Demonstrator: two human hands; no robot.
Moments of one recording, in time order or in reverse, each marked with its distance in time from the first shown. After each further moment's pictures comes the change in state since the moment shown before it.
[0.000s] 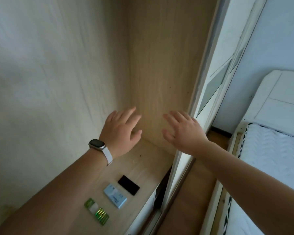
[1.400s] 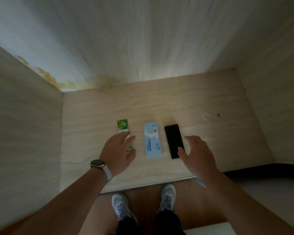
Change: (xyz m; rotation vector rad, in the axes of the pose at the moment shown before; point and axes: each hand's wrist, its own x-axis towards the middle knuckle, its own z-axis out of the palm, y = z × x) left_hand -0.291 -0.075 0.340 -0.191 -0.543 -1.010; right_hand 0.028 -0.088 0.473 0.394 -0.782 -0.231
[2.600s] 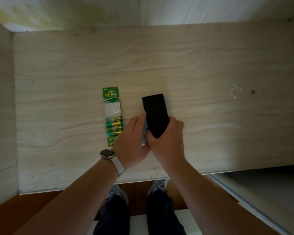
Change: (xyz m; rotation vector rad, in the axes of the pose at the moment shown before) left_hand 0.041 0.018 0.123 -0.440 0.057 -0.109; right_hand 0.056 -0.054 0.136 0.432 0.079 0.172
